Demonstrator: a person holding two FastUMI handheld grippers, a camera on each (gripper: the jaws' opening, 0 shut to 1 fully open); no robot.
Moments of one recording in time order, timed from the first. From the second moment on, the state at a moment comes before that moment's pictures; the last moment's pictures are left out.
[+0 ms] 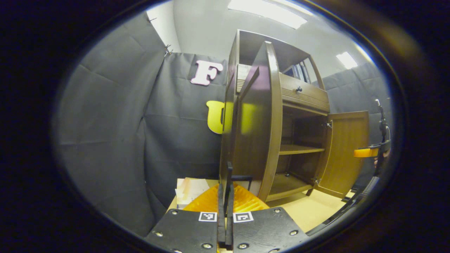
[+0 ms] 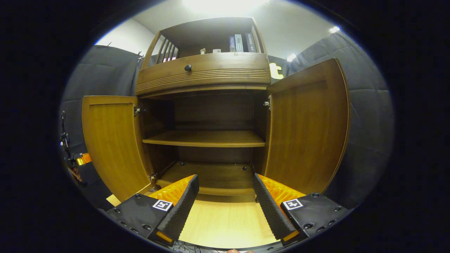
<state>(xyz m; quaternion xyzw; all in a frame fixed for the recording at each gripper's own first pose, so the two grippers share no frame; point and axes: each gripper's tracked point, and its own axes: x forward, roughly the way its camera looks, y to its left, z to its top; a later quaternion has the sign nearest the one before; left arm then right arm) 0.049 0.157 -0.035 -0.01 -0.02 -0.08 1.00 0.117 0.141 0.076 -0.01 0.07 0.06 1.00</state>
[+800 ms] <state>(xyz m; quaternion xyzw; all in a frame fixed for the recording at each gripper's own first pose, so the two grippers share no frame) -0.061 0.131 0.031 0.00 -0.05 0.01 1.00 0.130 0.101 0.100 0.01 0.04 0.04 1.00</state>
